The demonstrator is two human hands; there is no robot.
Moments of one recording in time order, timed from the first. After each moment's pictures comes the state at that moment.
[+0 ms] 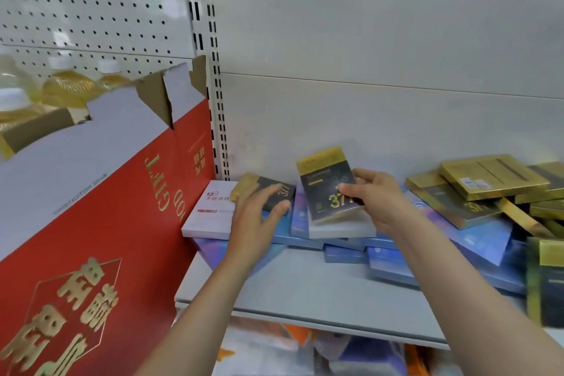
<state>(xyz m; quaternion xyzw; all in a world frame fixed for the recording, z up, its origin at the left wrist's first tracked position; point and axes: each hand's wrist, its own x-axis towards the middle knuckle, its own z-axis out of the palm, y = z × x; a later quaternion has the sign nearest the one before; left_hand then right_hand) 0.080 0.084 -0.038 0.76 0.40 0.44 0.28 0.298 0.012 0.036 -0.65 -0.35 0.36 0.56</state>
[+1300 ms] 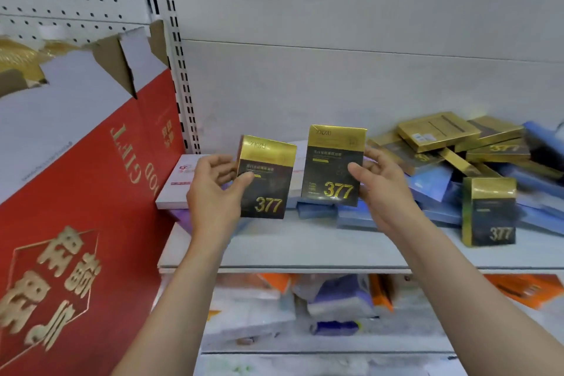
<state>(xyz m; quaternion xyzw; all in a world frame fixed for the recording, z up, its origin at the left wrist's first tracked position) 0.058 0.032 -0.003 0.57 0.39 0.56 0.45 0.285 -0.079 0.024 -0.59 -0.30 0.30 0.69</state>
